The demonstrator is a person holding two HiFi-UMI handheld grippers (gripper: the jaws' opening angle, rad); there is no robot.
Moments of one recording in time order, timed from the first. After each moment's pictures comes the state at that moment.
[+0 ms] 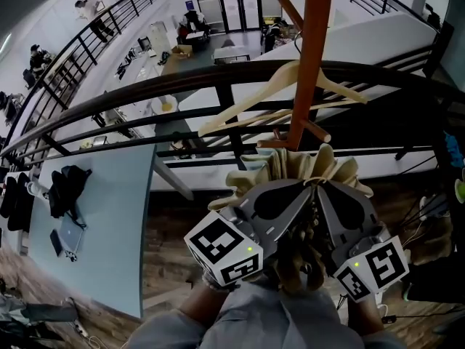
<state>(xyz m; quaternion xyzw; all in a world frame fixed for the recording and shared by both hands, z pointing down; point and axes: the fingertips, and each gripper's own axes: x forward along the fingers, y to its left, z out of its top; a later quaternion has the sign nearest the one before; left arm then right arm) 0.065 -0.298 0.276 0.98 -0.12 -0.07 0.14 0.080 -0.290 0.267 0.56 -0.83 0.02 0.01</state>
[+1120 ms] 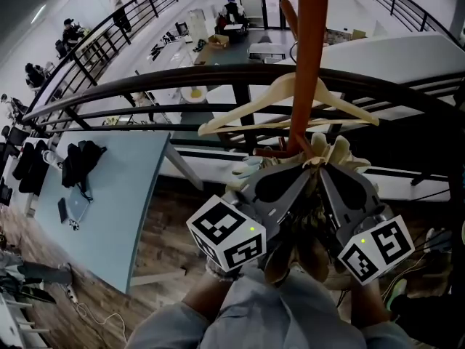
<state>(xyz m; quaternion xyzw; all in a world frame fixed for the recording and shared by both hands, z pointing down) 0.108 -0.353 0.269 0.96 -0.23 -0.08 0.13 0.131 -0.349 0.260 0.47 -0.88 0.04 -0.02</state>
